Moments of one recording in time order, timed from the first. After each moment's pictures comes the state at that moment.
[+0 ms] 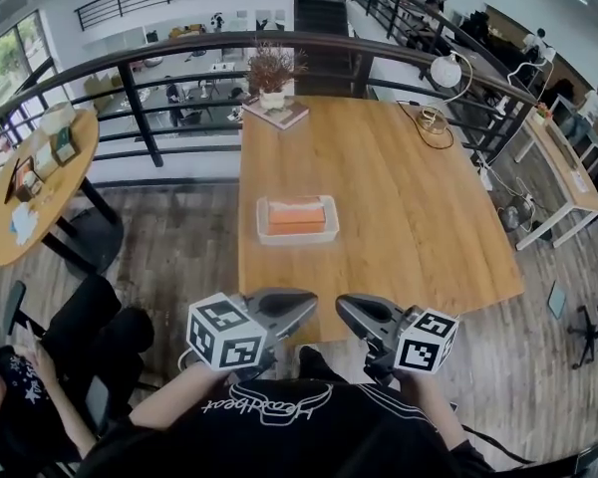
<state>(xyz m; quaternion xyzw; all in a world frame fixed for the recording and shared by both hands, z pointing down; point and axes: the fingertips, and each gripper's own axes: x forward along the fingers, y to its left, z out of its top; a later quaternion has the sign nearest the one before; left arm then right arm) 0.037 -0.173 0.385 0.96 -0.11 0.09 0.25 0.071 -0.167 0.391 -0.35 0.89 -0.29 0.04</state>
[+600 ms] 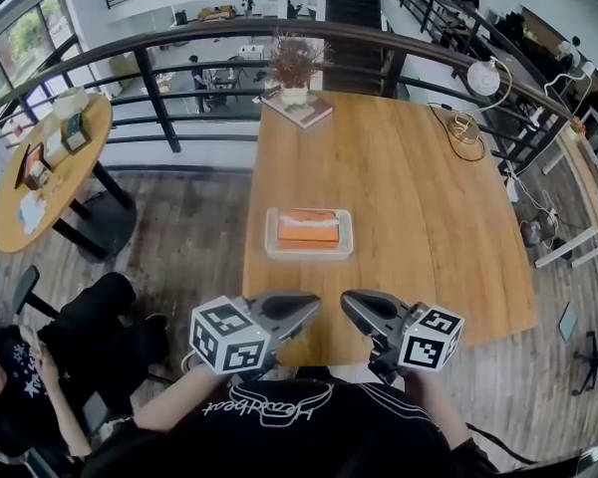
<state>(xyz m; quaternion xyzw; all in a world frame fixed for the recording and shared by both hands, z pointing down) 0.055 -0.258 0.406 0.95 -0.15 0.09 0.27 0.094 -0.264 0.407 -0.31 0.90 -0.31 0.03</state>
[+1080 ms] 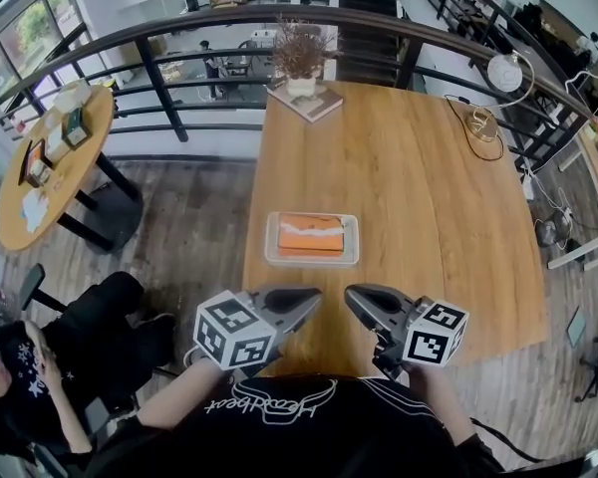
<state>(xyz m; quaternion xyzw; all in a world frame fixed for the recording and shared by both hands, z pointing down) 0.075 -0.318 0.432 0.94 -0.19 0.13 0.26 0.115 -0.323 0.426 -0.29 0.90 -0.33 0.02</state>
